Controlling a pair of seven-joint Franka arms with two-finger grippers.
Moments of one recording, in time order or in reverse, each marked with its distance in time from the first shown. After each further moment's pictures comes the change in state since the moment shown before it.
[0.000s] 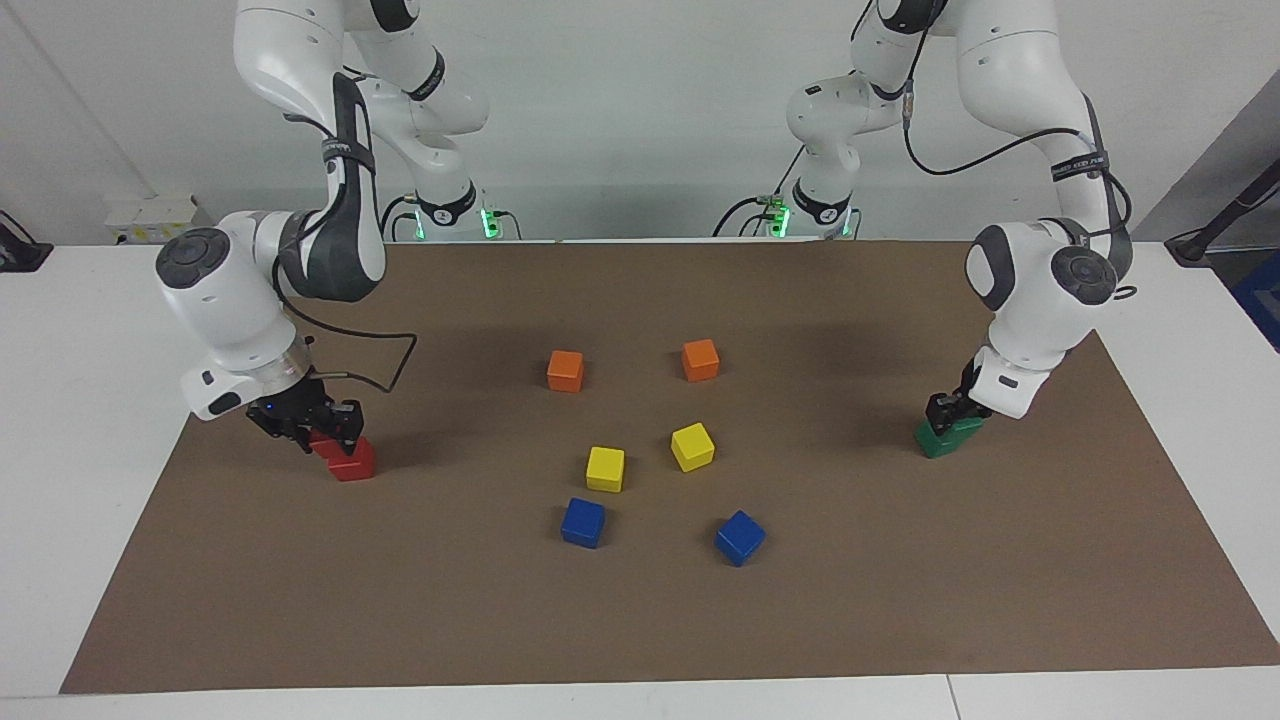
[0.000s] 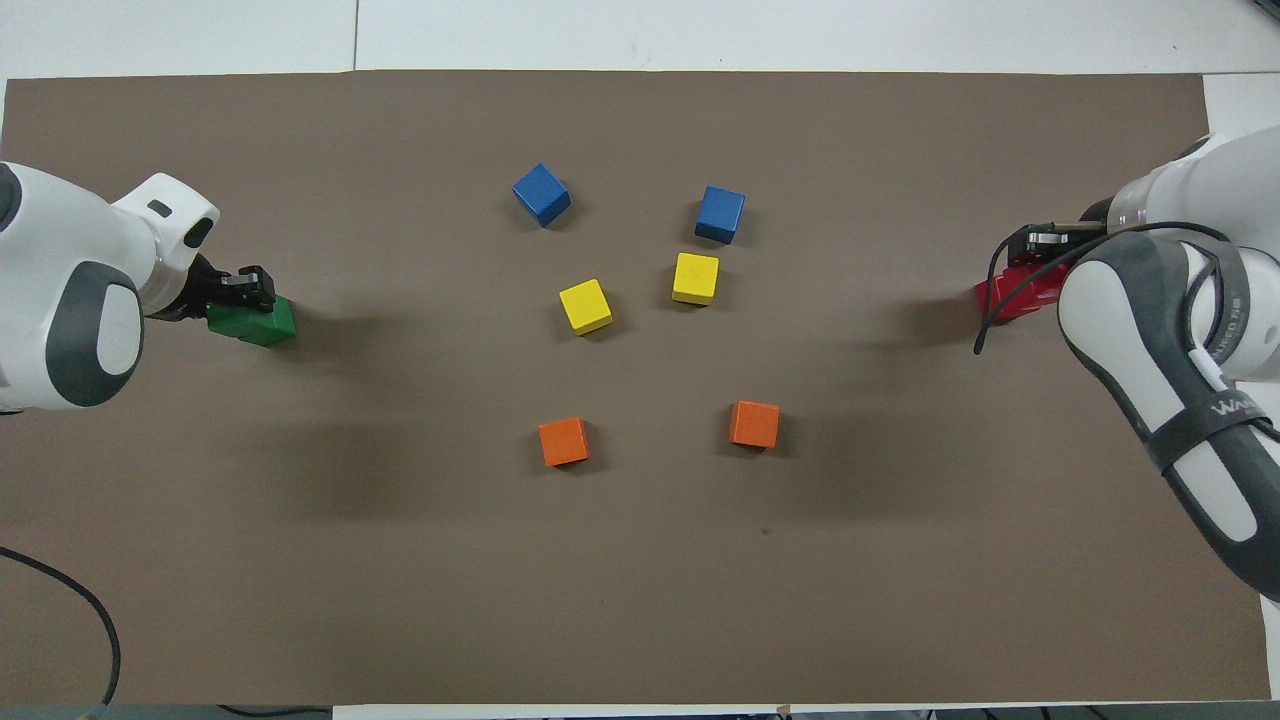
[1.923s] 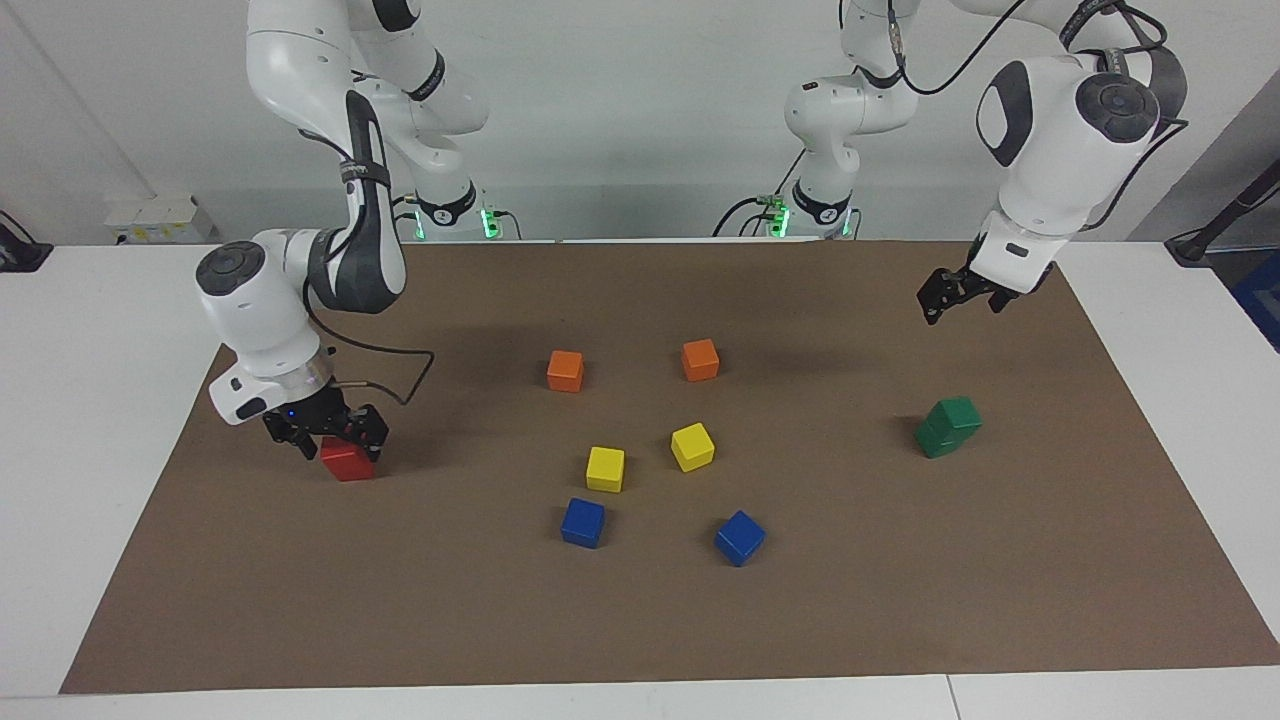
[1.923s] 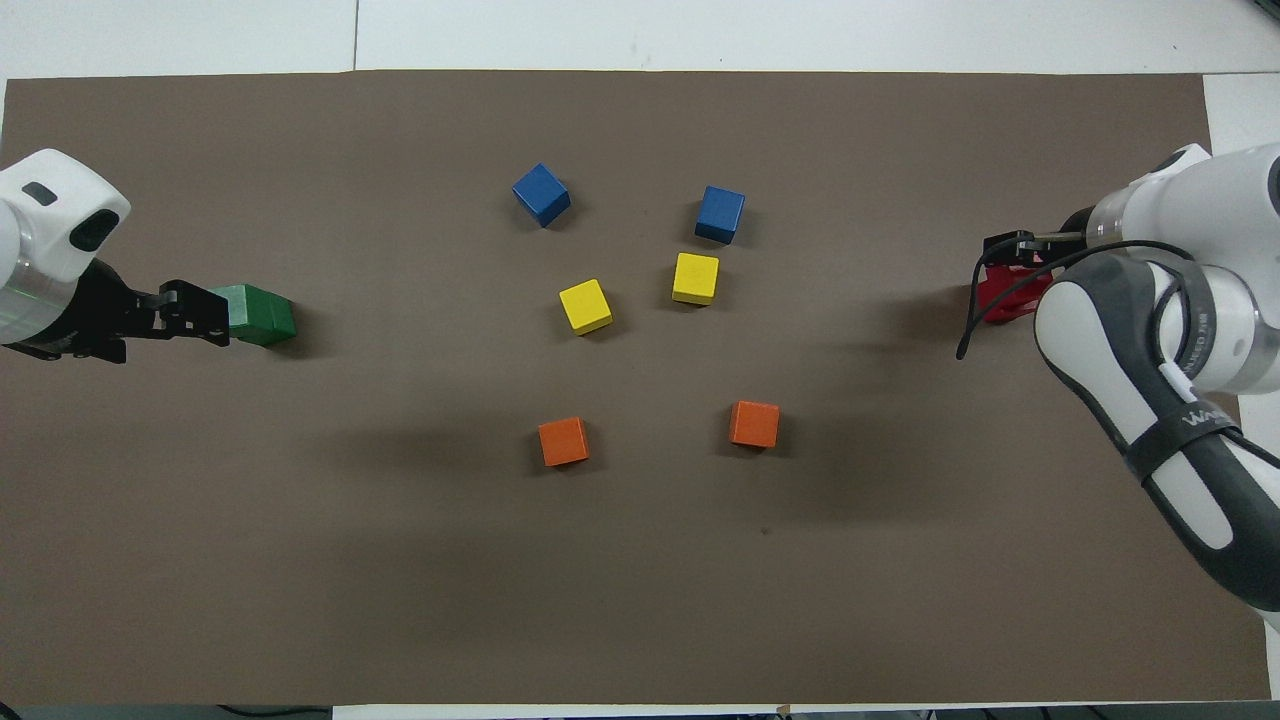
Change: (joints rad) left arm -0.162 -0.261 0.112 0.168 -0.102 -0.508 0.003; right arm 0.013 -0.021 0.011 0.063 -0.034 -0.090 0.000
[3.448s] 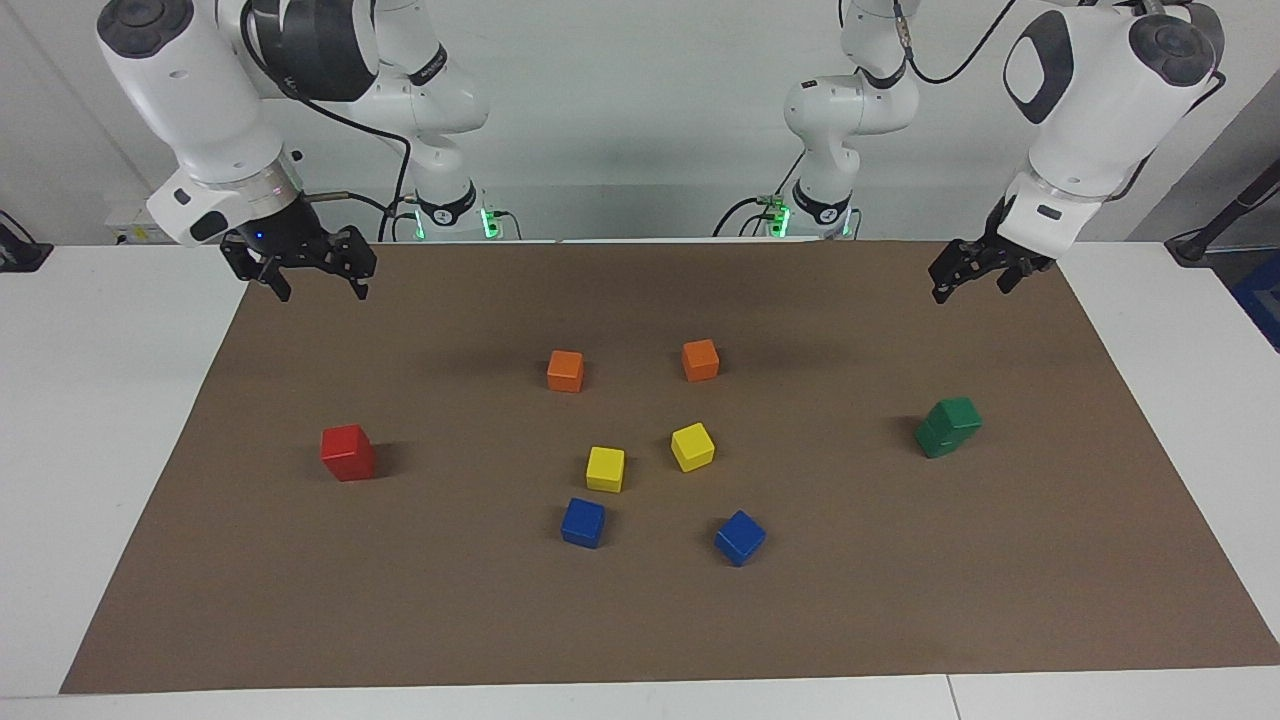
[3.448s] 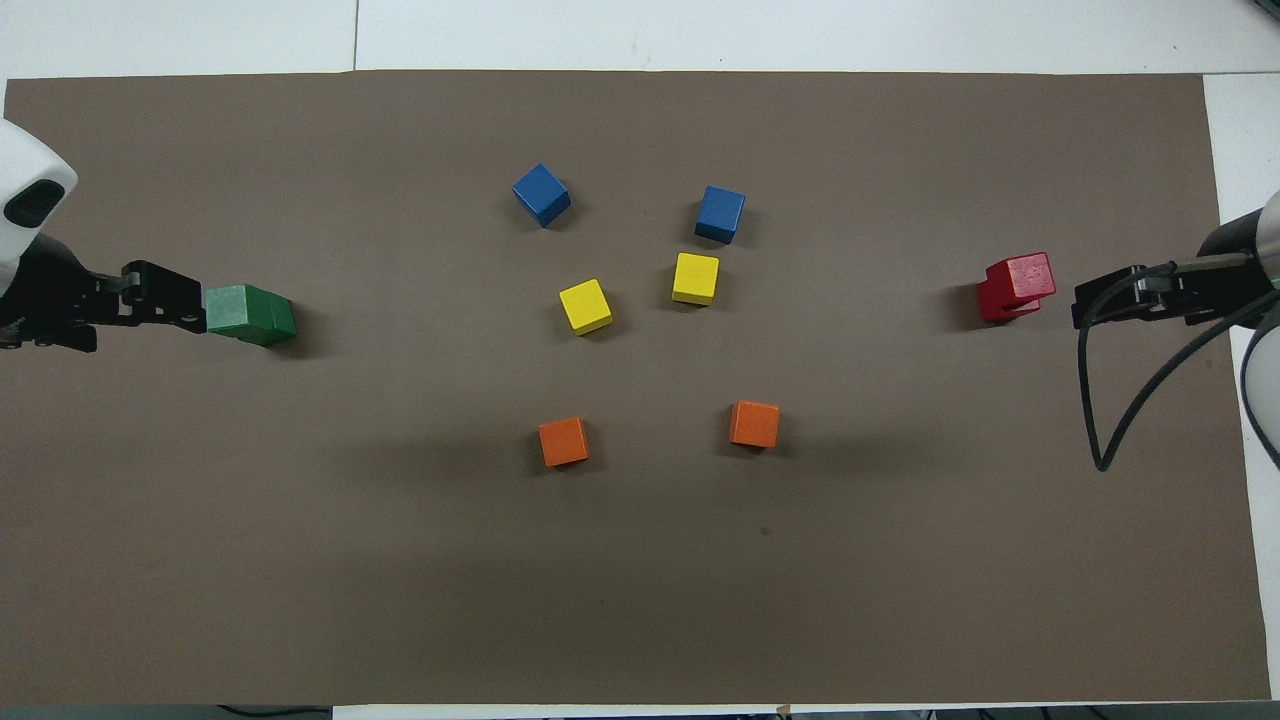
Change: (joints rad) left arm -0.048 -0.009 0.027 0.098 0.000 -0.094 0.000; right arm 0.062 -0.257 0.002 0.124 -0.028 -0.507 0.005
